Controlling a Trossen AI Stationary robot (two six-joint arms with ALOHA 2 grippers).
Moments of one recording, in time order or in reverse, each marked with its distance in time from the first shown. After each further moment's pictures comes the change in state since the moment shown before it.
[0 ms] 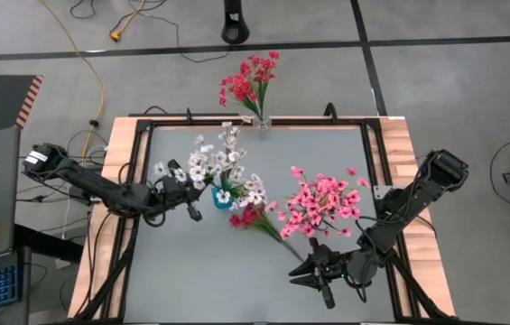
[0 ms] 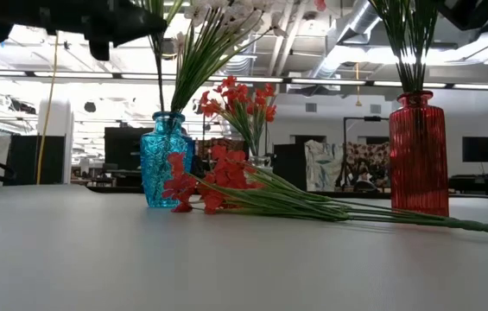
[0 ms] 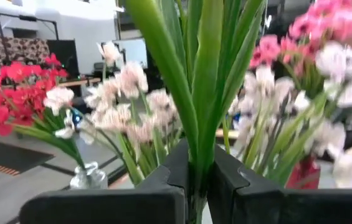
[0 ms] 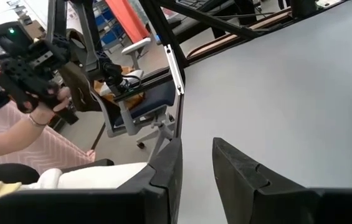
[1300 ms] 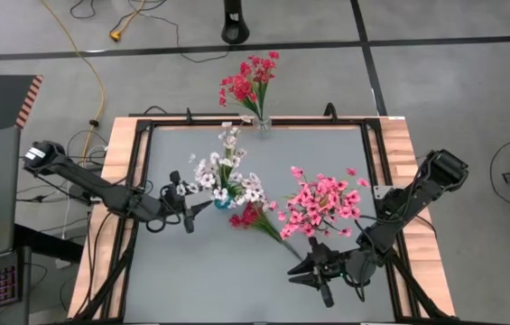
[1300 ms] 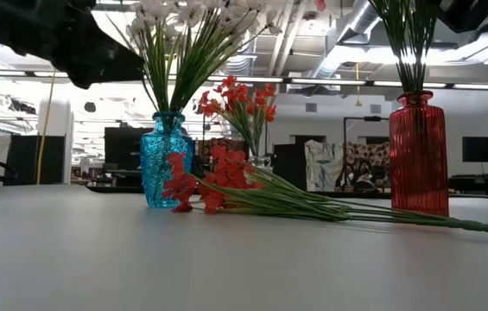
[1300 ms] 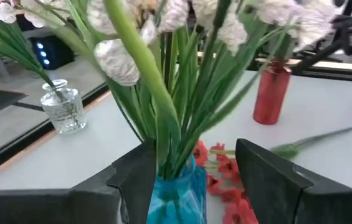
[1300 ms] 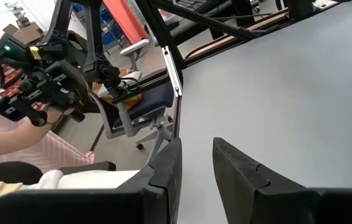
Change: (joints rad) left arm -0.085 -0.128 0.001 -0.585 0.032 -0.329; right arm -0.014 0.000 0.000 0.001 -0.006 0.001
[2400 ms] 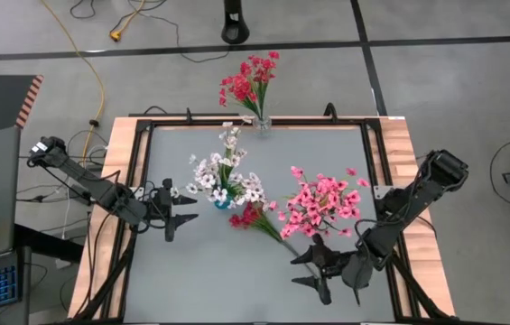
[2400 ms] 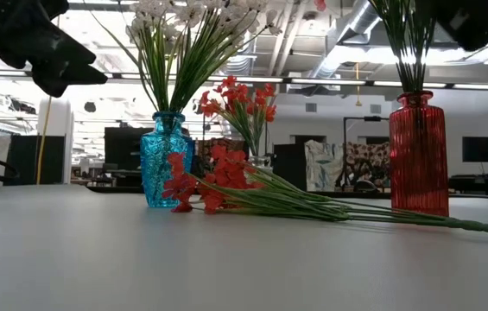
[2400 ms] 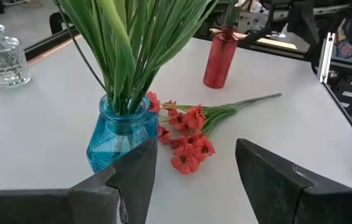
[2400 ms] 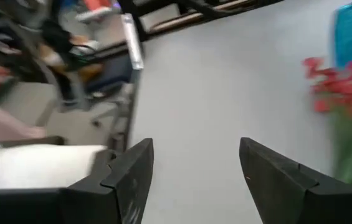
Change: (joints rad) left arm -0.142 -0.253 0.000 -0.391 0.104 -0.242; right arm 0.024 0.000 0.029 -0.233 0.087 -0.002
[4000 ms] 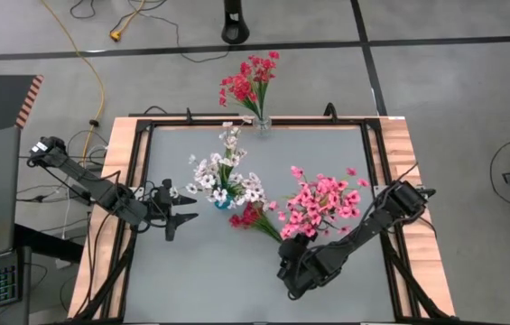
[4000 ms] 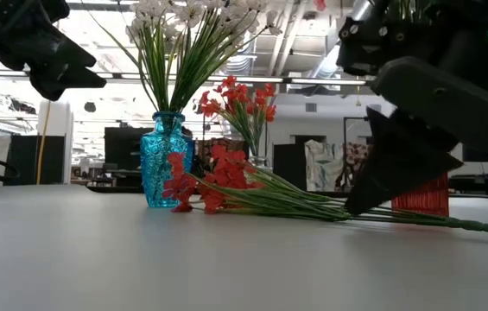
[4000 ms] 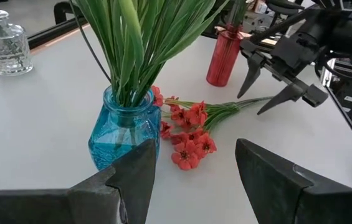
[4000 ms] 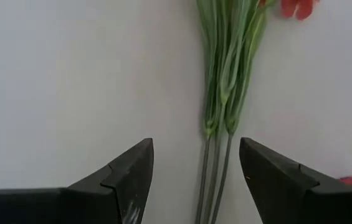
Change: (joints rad) left arm 0.001 0.000 0.000 -0.020 -0.007 -0.059; right arm -0.182 0.487 0.416 -0.821 0.046 0.404
